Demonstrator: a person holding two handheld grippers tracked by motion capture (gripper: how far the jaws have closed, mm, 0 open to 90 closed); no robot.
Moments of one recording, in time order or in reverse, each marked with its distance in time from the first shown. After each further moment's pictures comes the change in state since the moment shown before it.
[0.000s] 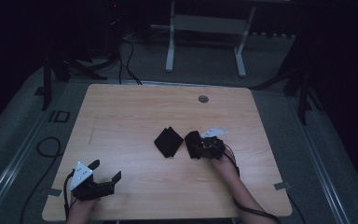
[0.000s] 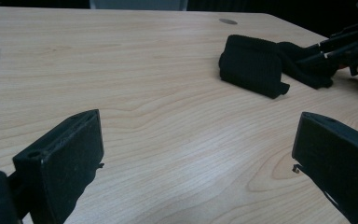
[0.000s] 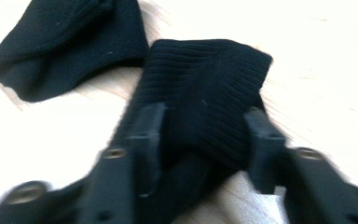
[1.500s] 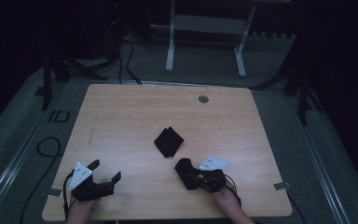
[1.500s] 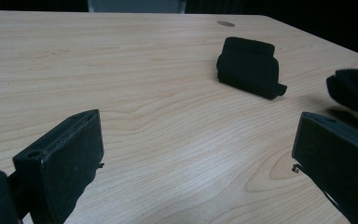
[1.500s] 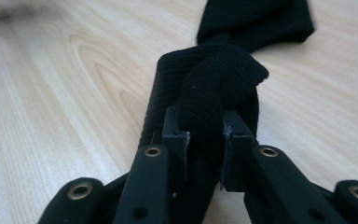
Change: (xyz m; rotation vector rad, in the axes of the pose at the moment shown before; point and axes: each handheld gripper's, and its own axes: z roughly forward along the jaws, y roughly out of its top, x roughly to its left) left arm 0.001 0.000 -0.002 -0.010 -0.005 0.004; right arm 0.091 -0.041 -0.064 -0.068 0.184 -0.028
